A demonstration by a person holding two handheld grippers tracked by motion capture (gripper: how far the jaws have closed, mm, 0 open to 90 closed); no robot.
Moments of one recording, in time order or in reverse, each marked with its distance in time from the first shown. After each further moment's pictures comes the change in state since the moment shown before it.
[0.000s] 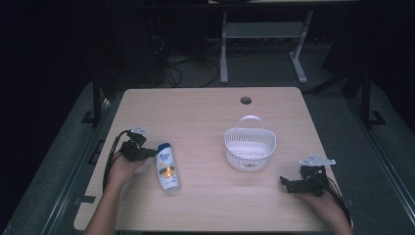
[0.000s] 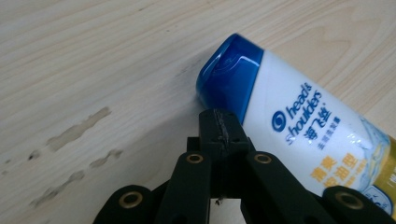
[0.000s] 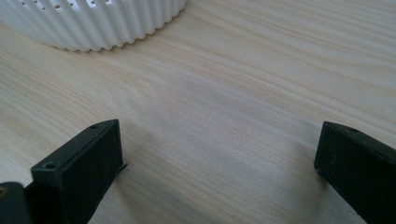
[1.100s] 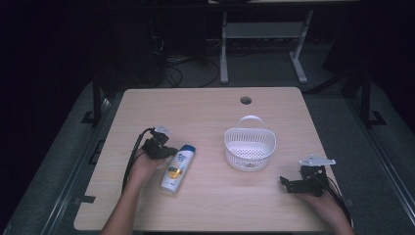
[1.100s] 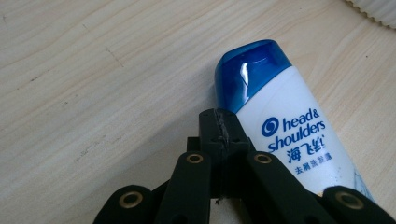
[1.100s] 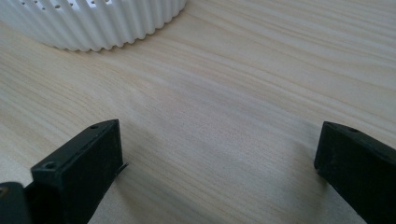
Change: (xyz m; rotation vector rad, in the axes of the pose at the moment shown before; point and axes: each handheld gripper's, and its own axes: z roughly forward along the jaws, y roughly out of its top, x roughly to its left) left arm -0.043 0.032 0.028 -0.022 -0.068 0.092; right arm 0.000 0.000 0.000 0.000 0.000 0.000
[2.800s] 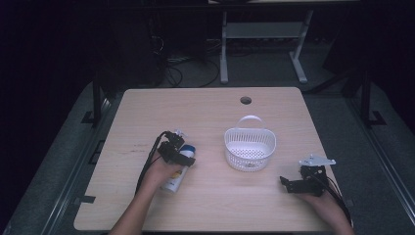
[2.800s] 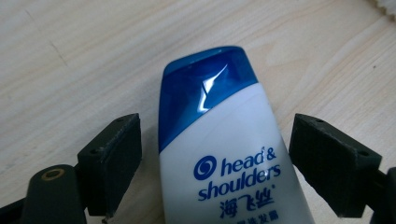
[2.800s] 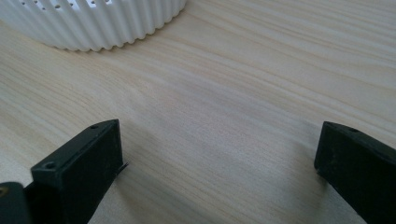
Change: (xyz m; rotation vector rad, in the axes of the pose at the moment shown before) left arm -0.040 0.017 0.030 0.117 0.076 -0.059; right arm 0.000 0.000 0.000 0.000 0.000 0.000
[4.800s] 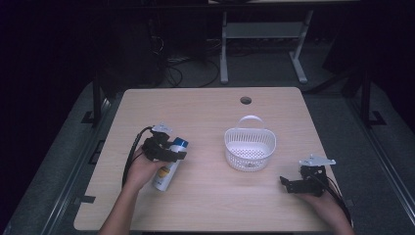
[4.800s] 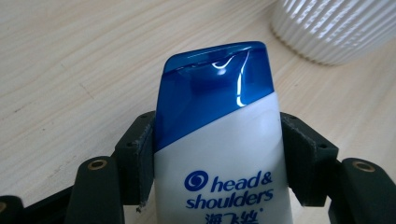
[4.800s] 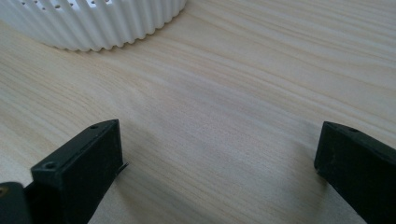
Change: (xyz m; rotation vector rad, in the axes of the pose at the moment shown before) left arm 0.022 -0.014 -0.060 -0.218 -0.151 0.059; right arm 0.000 0.000 0.000 0.000 0.000 0.000
